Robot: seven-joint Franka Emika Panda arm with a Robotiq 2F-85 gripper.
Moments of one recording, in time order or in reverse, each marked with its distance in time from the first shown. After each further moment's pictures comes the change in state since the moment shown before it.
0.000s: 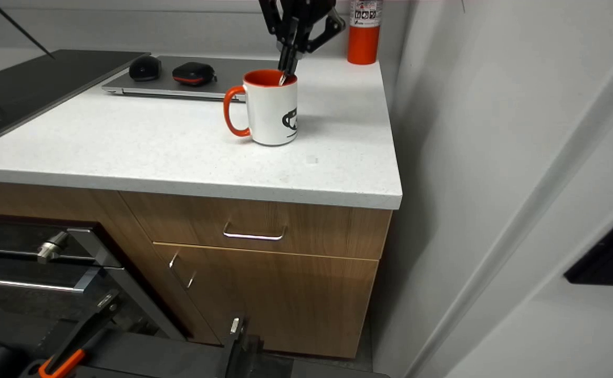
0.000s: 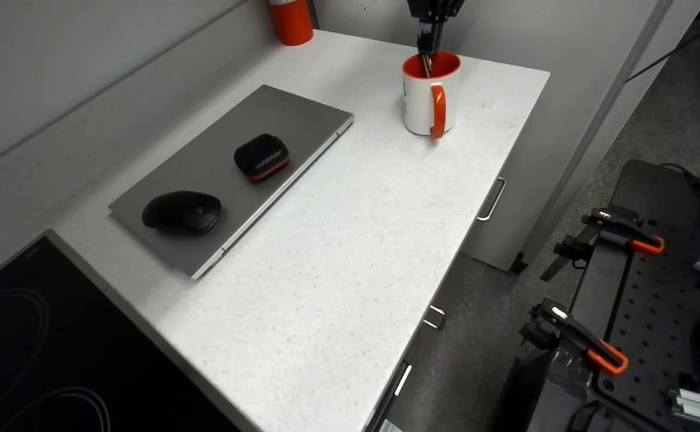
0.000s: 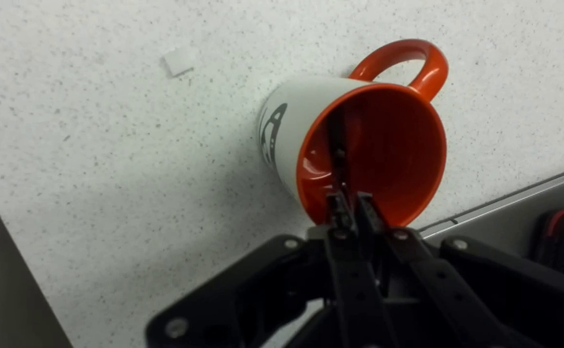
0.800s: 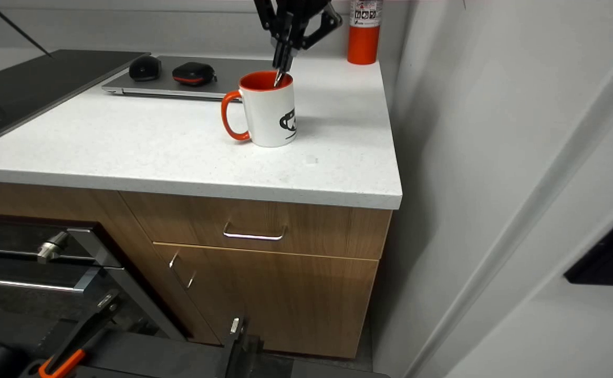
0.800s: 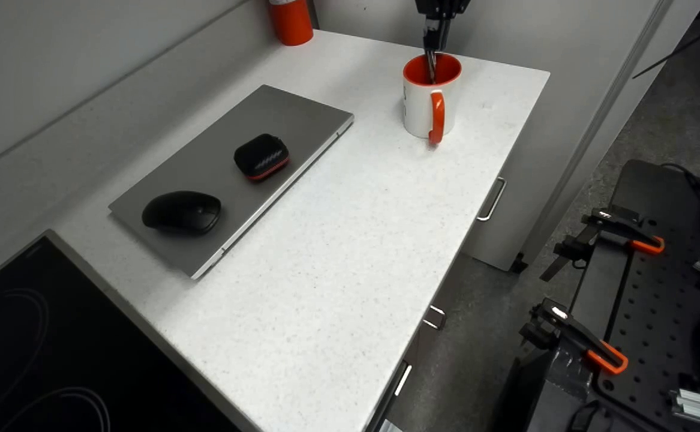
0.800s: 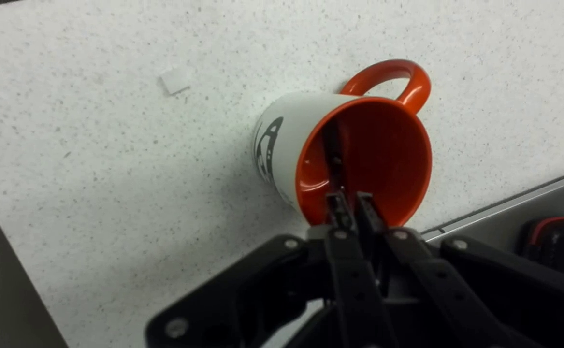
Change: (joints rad) arm -0.004 -0.050 0.003 -0.042 0.000 -0.003 -0.004
